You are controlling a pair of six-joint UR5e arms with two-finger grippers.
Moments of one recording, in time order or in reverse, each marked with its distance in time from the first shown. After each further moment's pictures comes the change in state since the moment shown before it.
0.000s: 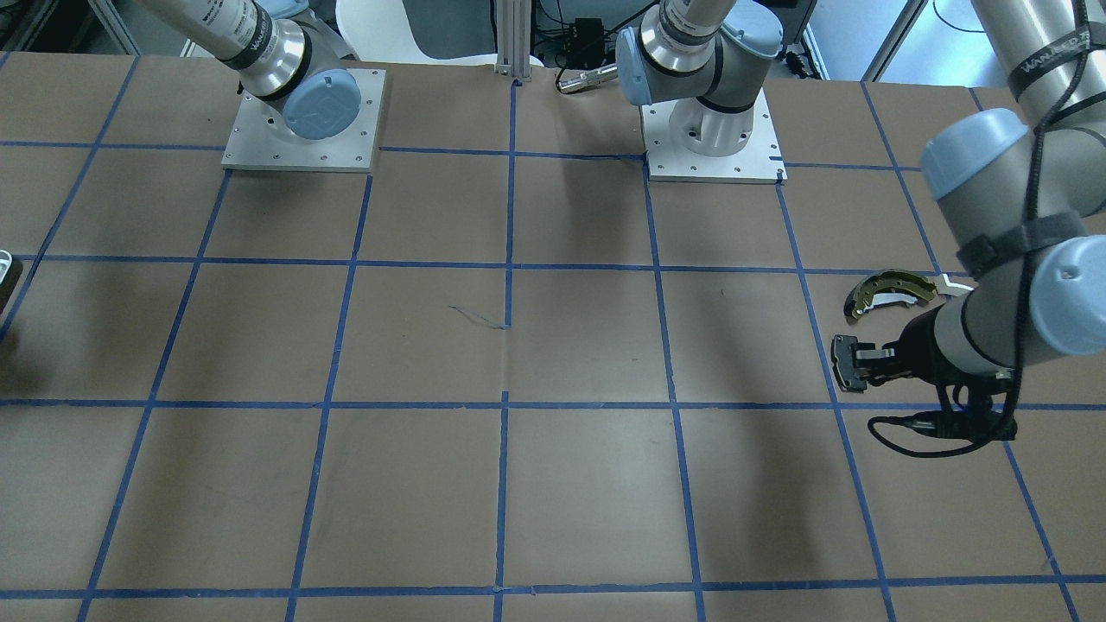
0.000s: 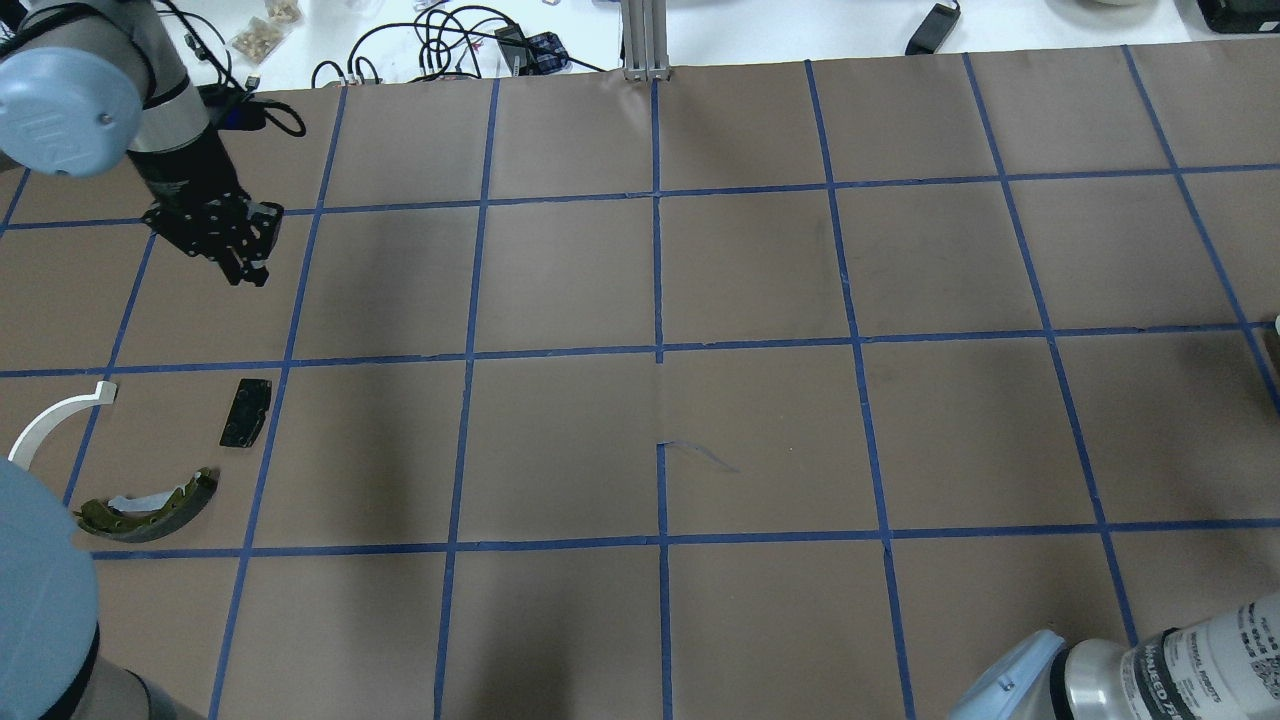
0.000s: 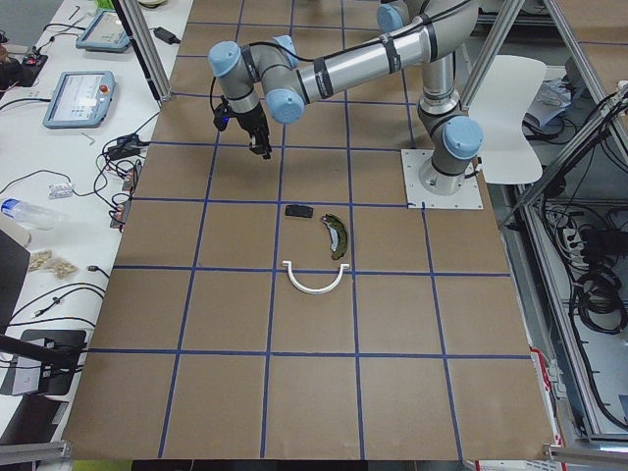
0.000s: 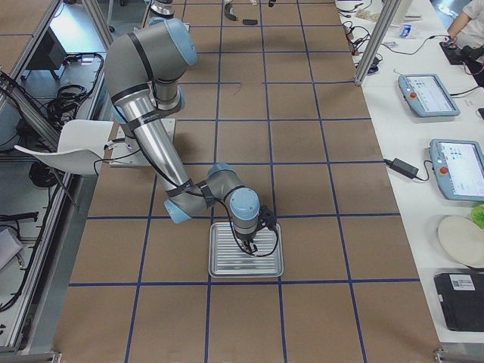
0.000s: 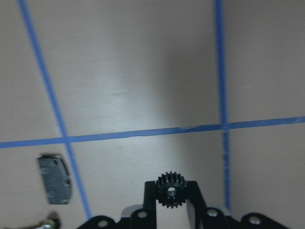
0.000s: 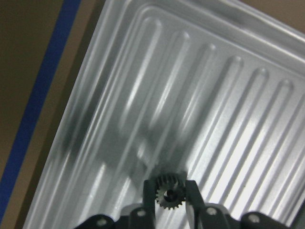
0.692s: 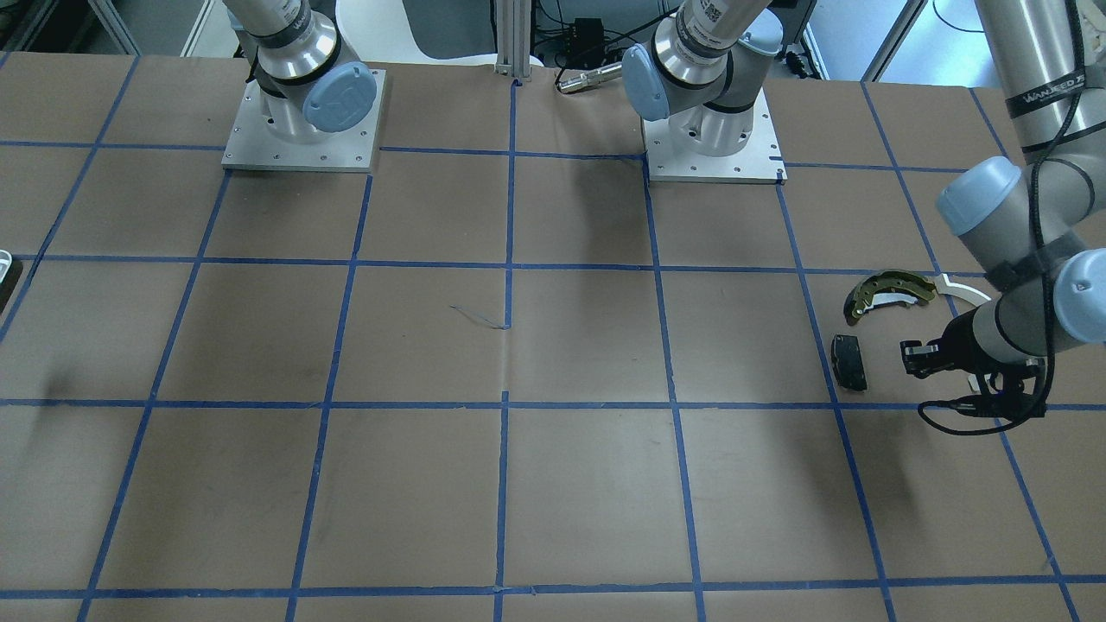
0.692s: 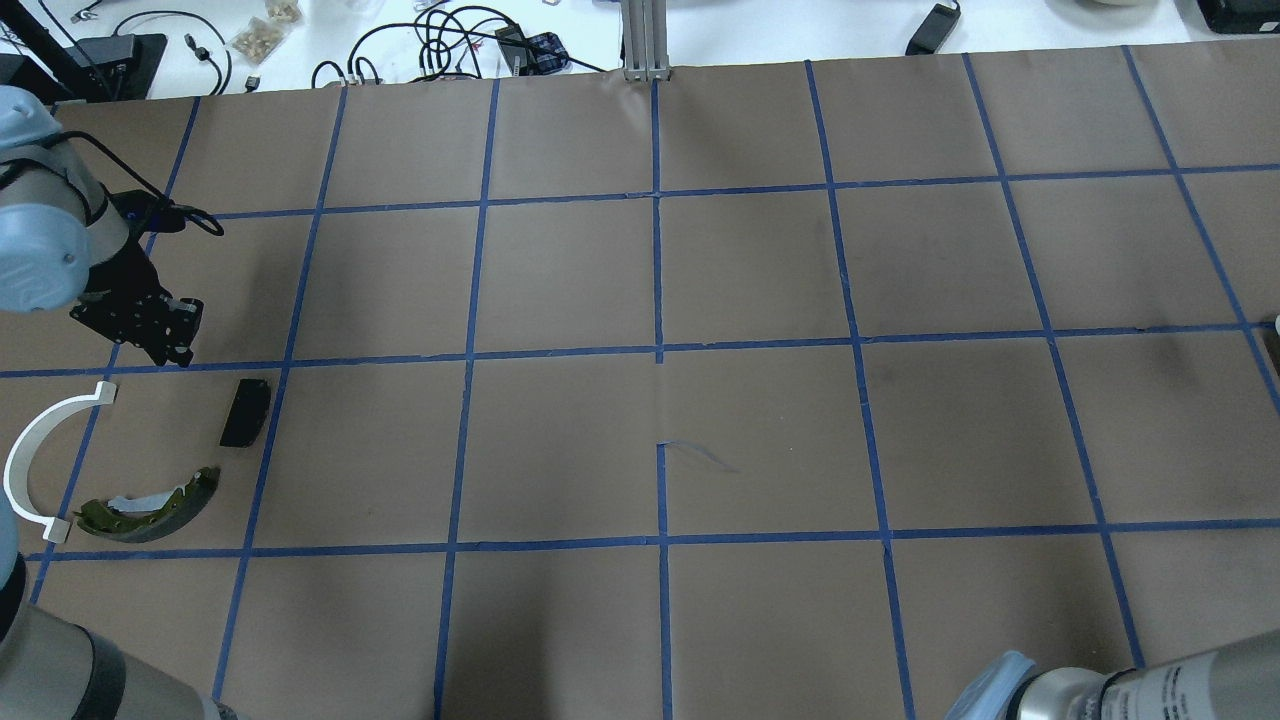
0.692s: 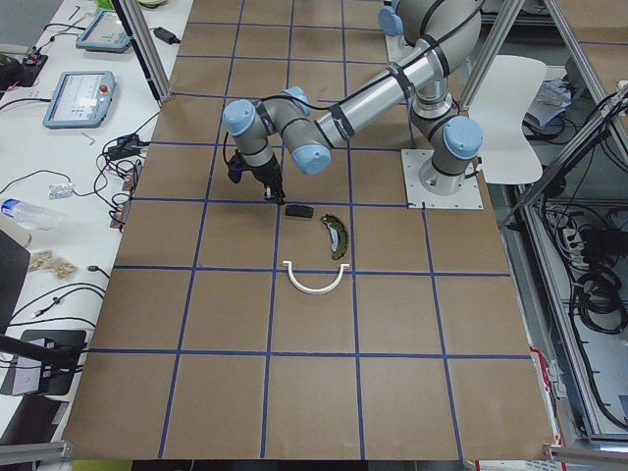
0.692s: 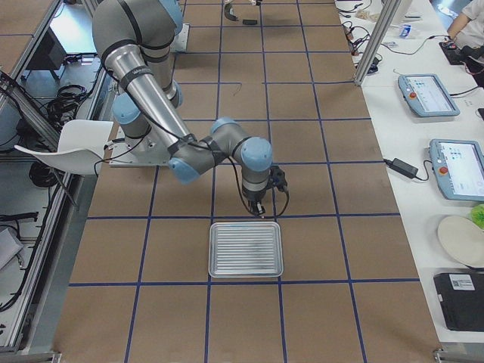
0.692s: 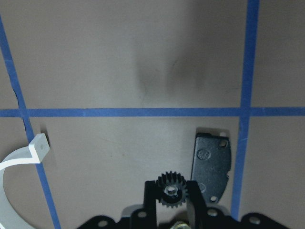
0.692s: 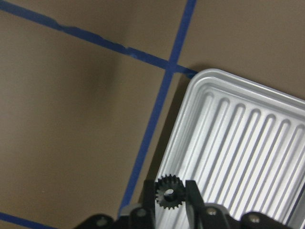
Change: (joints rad) left arm 0.177 -0.012 -0.270 0.389 0.060 0.184; right arm 0.200 -0.277 0.006 0.321 -0.007 0.285
